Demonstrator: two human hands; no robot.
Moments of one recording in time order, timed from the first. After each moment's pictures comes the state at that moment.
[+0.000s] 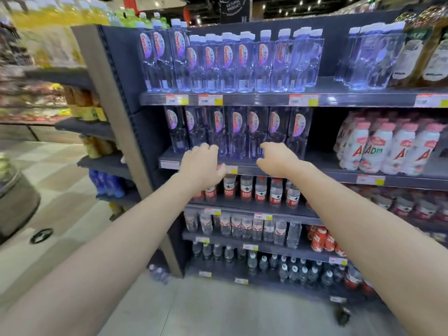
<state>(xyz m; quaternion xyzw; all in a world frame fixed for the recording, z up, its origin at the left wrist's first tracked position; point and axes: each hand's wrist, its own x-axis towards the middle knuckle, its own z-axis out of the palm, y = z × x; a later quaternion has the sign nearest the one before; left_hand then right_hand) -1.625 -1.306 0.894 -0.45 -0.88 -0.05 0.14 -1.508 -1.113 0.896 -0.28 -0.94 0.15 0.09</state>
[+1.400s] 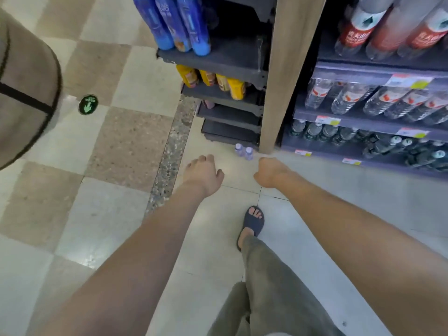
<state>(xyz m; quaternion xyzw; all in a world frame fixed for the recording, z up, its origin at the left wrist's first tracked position) -2.059 -1.674 0.463 -0.27 -0.92 0.06 -0.29 -1.958 -1.505 0.435 -0.29 -0.84 0.30 -0.34</state>
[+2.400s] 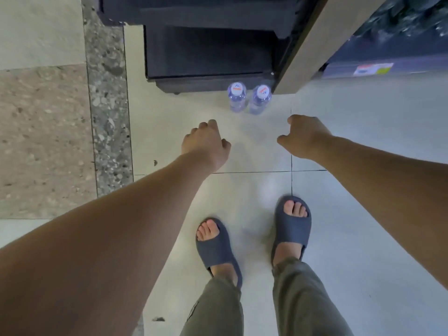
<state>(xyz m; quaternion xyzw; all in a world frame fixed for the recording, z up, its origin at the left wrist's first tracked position) -2.217 -1.634 -0.032 -0.35 -0.86 0.08 -0.35 -2.060 -1.481 -0.034 -0.48 -0.76 0.32 -0.31</state>
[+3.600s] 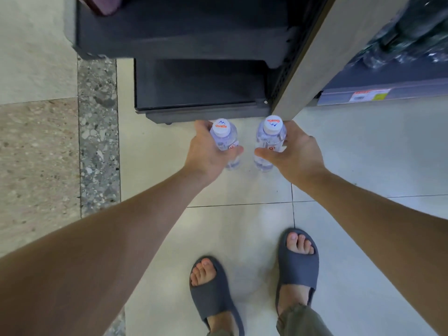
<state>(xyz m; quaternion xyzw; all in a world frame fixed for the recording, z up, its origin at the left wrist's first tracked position) -2.233 -1.595 -0.084 -0.22 -0.84 -0.32 -0.37 -2.066 -1.483 -0.077 -0.52 -0.73 0.45 0.00</state>
